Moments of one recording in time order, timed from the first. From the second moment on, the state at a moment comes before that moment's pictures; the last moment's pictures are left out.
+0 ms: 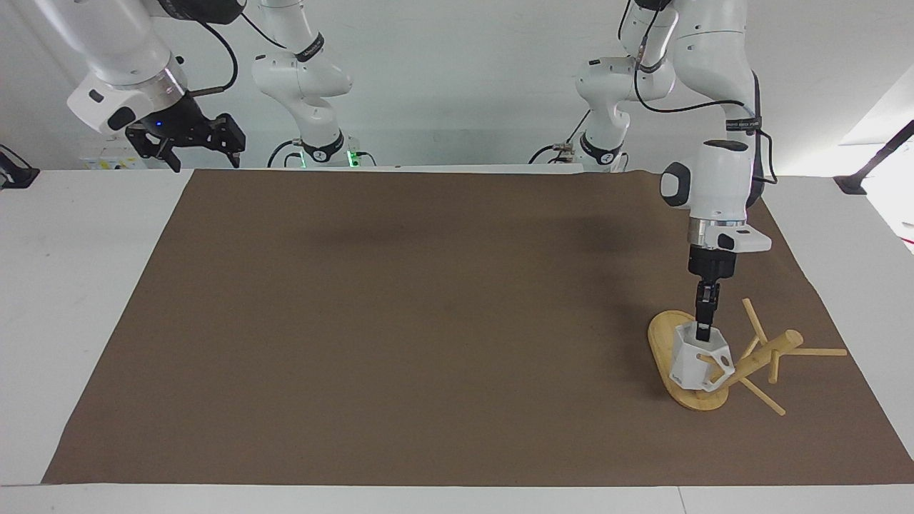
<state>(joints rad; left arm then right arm) -0.09 0.13 0.00 -2.23 -0.02 3.04 -0.96 0.00 -0.02 -0.03 -1.51 -0.06 1.31 -0.13</state>
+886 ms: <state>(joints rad) -0.08 0.03 0.03 -1.64 -0.02 1.85 -0.57 -0.07 -0.02 -0.04 -1.53 -0.04 1.32 -0.11</state>
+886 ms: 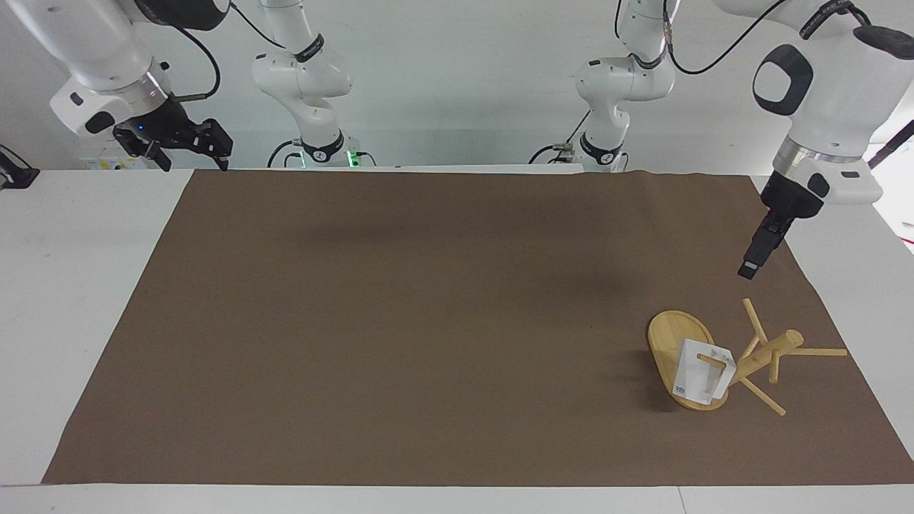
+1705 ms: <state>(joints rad) -0.07 0.04 0.06 -1.53 -0.02 1.53 0.12 -0.07 -0.02 -0.04 -1.53 -0.04 1.34 -0.11</state>
